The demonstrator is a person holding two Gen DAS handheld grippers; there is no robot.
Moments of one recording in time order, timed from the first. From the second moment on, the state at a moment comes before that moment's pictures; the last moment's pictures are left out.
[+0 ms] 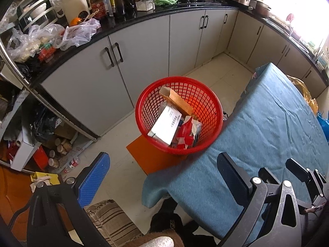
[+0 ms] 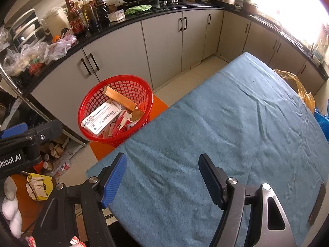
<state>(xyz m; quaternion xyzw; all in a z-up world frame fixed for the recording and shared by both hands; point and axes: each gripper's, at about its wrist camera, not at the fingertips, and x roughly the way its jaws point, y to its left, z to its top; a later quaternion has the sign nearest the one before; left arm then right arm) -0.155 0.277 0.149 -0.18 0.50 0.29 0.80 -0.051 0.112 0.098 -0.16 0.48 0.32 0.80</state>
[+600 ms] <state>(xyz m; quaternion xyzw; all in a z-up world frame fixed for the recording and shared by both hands) -0.136 0.332 0.128 -0.21 0.52 0.27 0.78 -0.037 0.170 0.075 -0.18 0.51 0.31 0.78</state>
